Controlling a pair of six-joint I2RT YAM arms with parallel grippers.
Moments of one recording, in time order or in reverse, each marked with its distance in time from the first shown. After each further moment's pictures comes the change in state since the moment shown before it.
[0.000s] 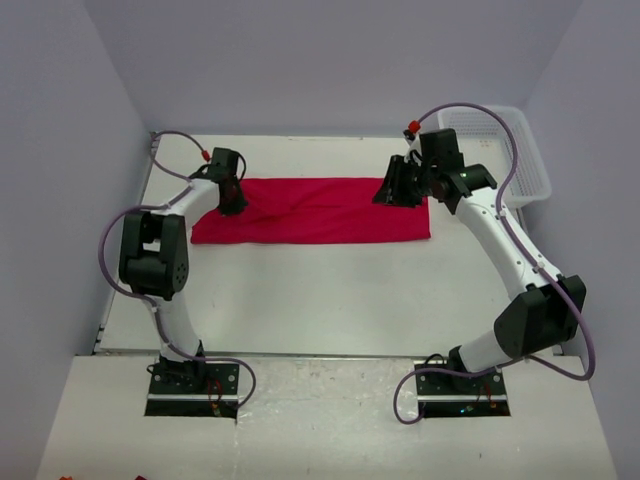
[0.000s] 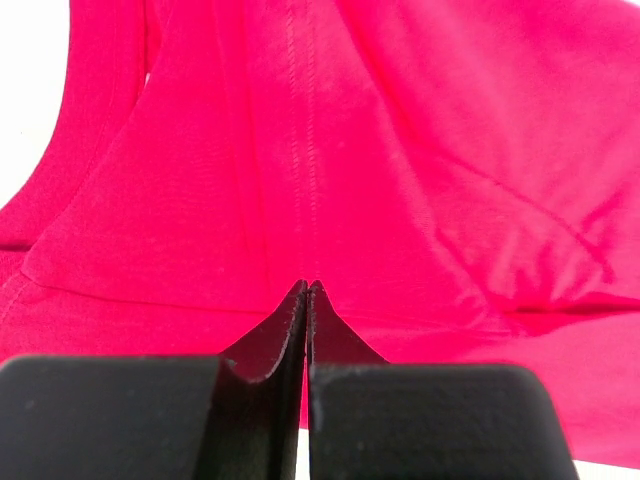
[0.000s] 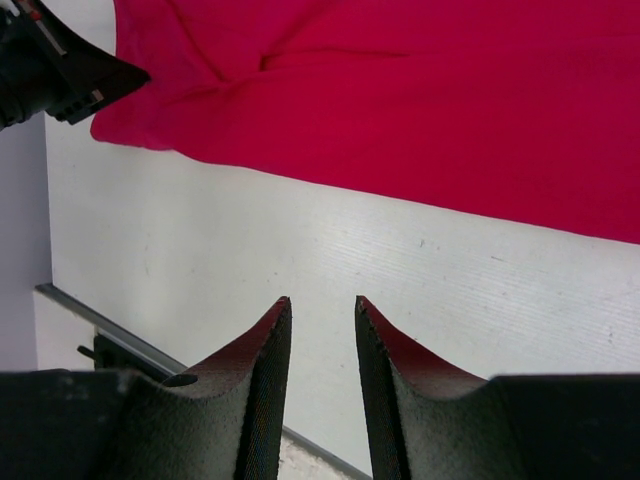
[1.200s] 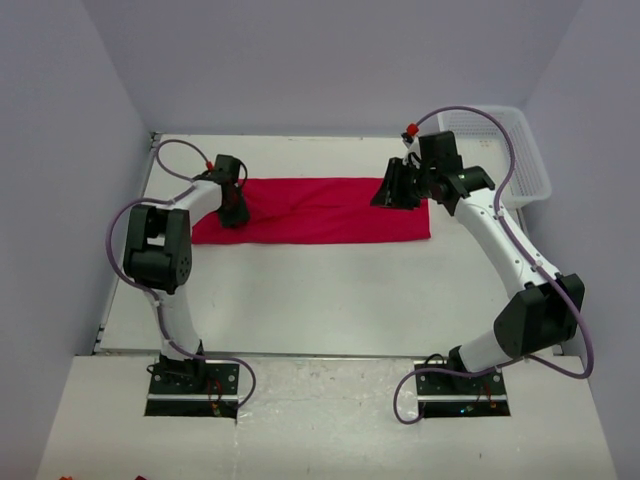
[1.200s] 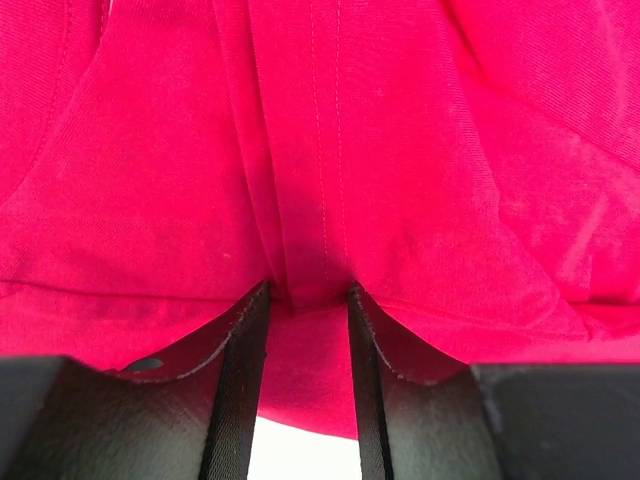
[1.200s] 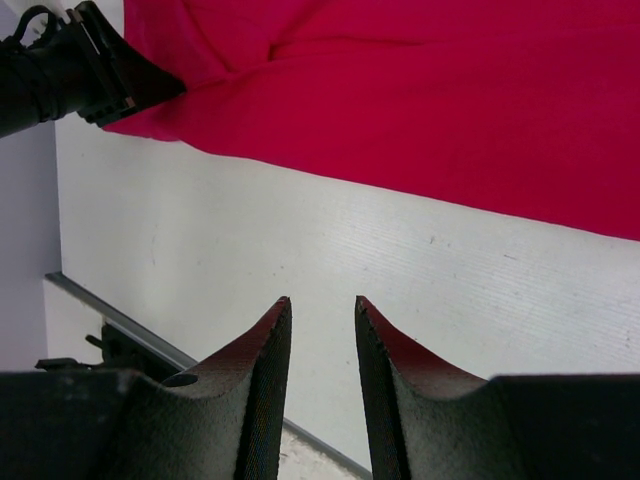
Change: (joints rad) left arm 0.006 0.047 -0.001 -0.061 0.037 0.016; right arm -0.002 0.002 -0.029 0.023 -0.034 0.003
